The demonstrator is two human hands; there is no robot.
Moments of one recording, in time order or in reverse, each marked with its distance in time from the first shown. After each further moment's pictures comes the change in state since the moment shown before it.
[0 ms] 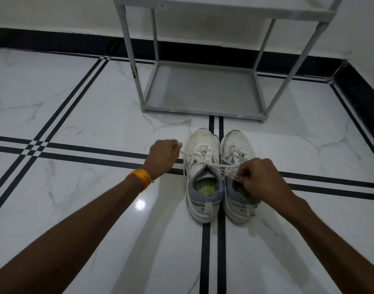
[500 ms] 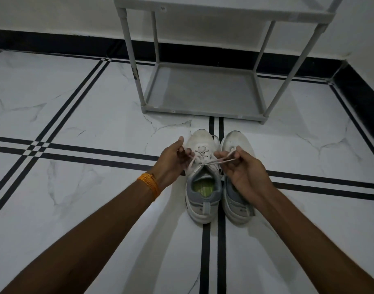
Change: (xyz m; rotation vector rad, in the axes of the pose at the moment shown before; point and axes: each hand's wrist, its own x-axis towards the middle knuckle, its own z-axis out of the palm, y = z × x) left_hand -0.007 0.027 0.012 -1.596 -0.149 -0.726; right_hand 0.013 -0.017 0.021 1.851 -0.176 0.234
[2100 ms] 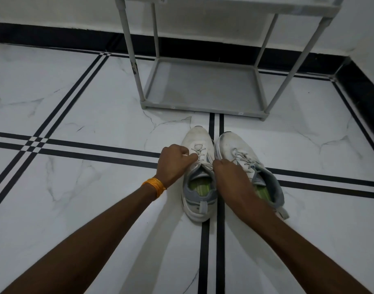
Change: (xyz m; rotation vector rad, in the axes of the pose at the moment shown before) left_hand 0.003 -0.018 -0.010 1.294 0.228 0.615; right_hand -0.013 0.029 0.025 -2.106 0.026 -0.316
